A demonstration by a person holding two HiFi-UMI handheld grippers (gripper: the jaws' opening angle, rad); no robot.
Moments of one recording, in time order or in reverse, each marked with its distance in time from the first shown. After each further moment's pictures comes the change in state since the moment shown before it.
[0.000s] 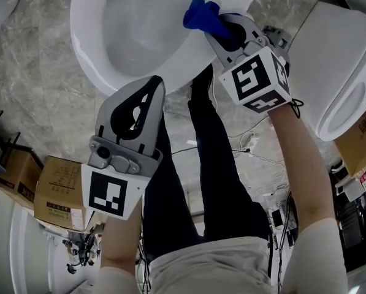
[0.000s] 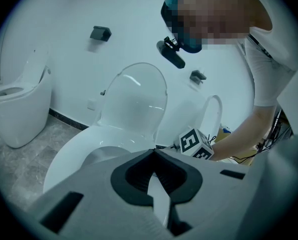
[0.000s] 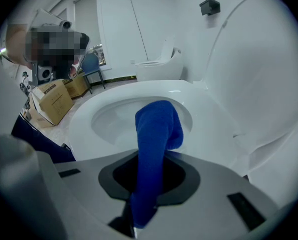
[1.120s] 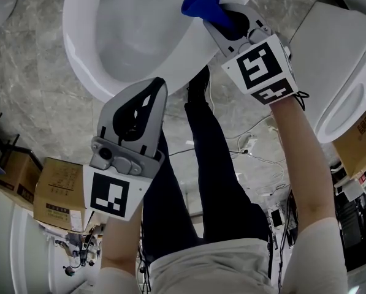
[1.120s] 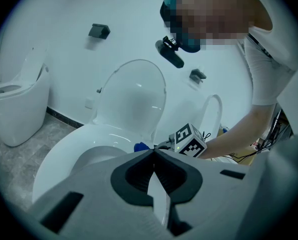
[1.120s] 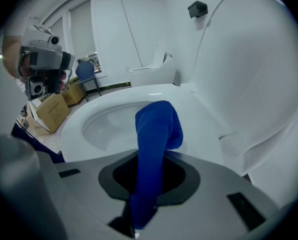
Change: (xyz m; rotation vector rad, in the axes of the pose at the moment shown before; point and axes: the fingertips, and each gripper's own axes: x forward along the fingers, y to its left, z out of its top) left arm 0.007 -0.004 0.000 -0.006 -0.004 -0.008; right arm -0.001 -0.028 0.013 0.066 -0.065 -0.016
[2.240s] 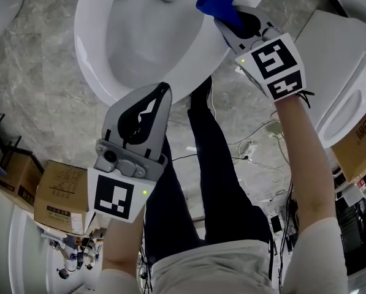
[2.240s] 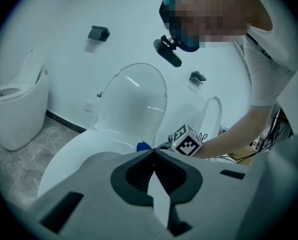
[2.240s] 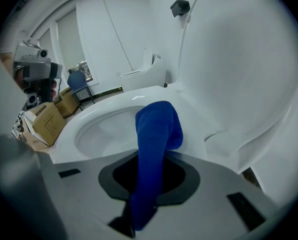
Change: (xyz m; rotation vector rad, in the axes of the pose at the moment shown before) left arm 0.002 0.005 0.020 0.016 -0.017 -0.006; right arm -0.003 -0.033 0.006 0.125 -0.028 -0.014
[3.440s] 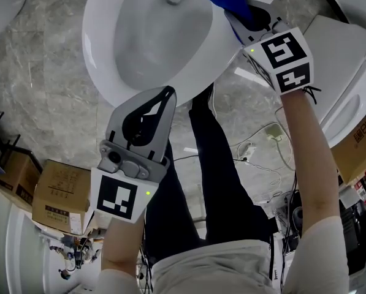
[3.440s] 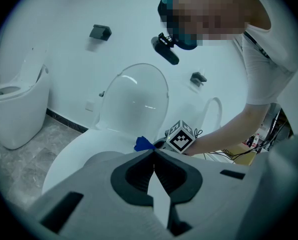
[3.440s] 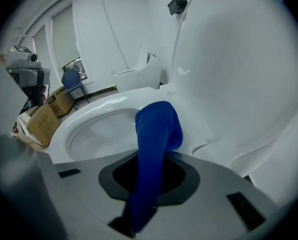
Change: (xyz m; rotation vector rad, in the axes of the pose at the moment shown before) left arm -0.002 0.005 0.001 -0.011 0.006 -0.008; right arm 0.004 -0.030 0.013 0.006 0.019 -0.051
